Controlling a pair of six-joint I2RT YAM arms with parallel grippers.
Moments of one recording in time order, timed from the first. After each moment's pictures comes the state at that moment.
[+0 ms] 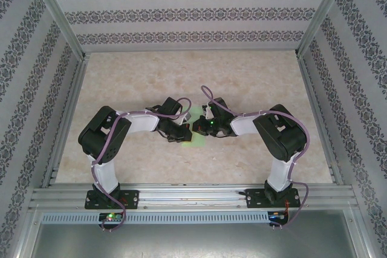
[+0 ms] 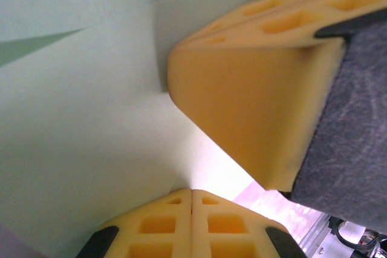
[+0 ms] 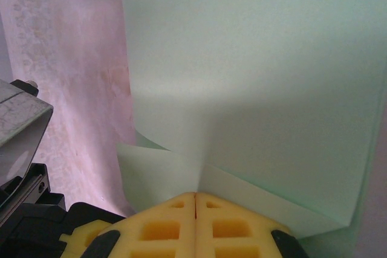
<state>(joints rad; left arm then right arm) -0.56 1.85 0.96 -0.28 0.63 -0.55 0.56 1.85 0.80 0.18 -0.54 0.86</state>
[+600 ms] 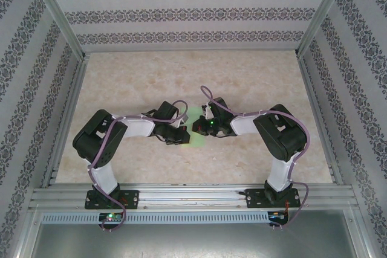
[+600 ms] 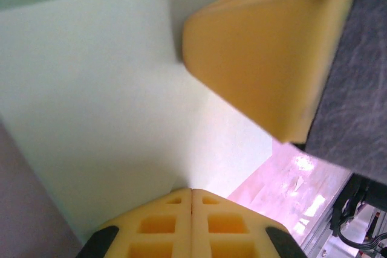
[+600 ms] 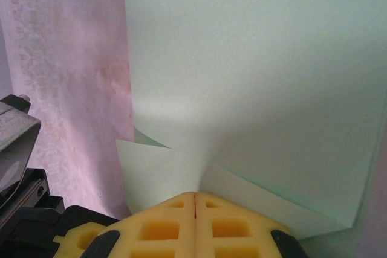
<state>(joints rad) -0.56 1.79 0.84 -0.16 0.62 -0.58 0.56 1.85 0.81 0.16 -0.54 0.82</state>
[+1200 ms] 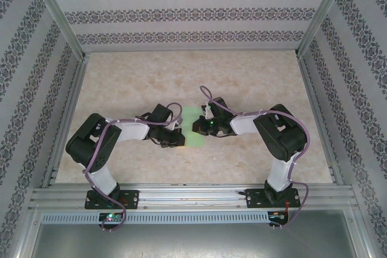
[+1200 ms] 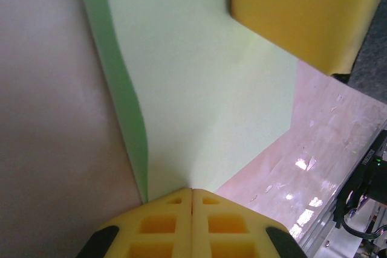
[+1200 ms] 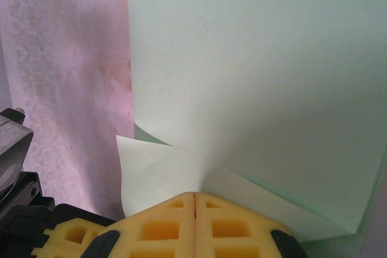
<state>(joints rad) -0.53 1.72 0.76 -0.15 0.62 -0.59 0.56 1.85 0.81 0.14 -0.54 0.81</state>
